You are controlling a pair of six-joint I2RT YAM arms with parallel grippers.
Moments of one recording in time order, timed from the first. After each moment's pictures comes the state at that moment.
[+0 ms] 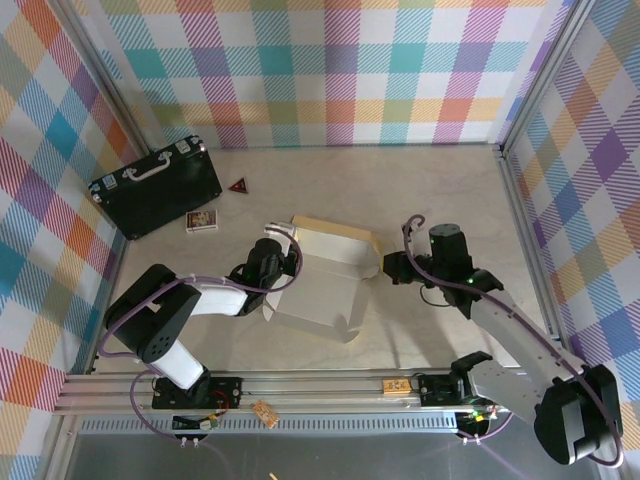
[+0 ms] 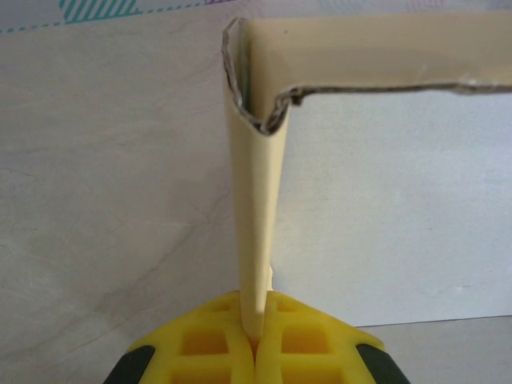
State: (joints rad) left arm -0.62 1.60 0.54 0.63 -0.24 -0.14; right arm 0.38 1.01 0.63 -0.28 -0.41 0.39
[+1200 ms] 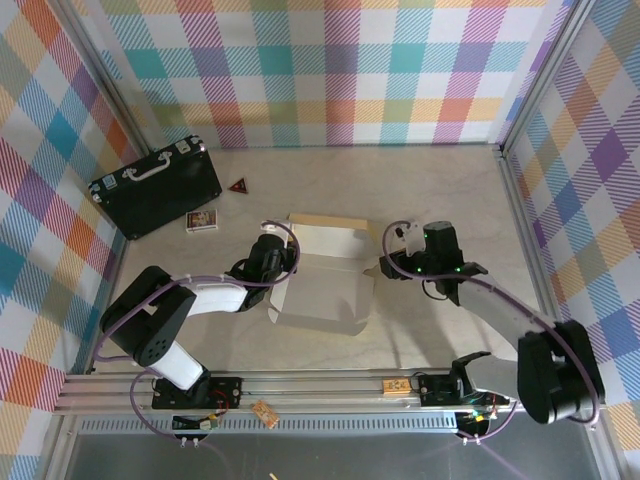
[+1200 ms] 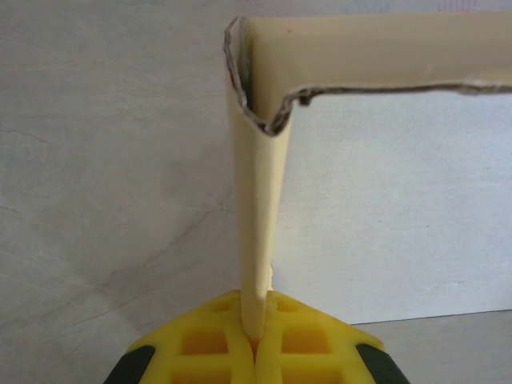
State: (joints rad) left arm -0.62 1.58 0.59 0.49 -0.27 -0.25; right arm 0.32 1.23 0.60 -0.13 -0.31 0.04
